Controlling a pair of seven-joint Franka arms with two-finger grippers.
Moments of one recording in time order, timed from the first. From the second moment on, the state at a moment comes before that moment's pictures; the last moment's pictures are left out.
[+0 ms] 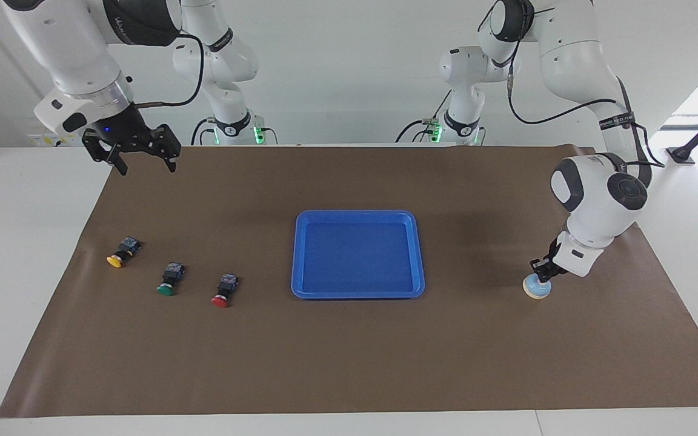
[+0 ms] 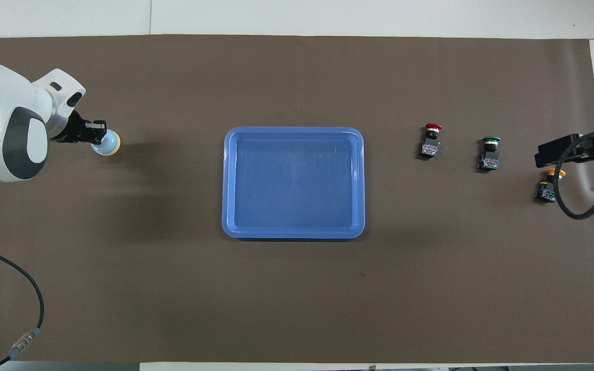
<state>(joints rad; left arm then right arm) -0.01 0.40 0.01 -1.77 0.00 2.20 -0.06 -0.06 -0.01 0.04 -1.60 -0.01 1.56 -0.08</state>
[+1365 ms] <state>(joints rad) -0.01 -0.05 0.01 -1.60 0.00 1.54 -0.08 -0.06 -0.02 0.04 -1.68 -0.01 1.66 -0.04</state>
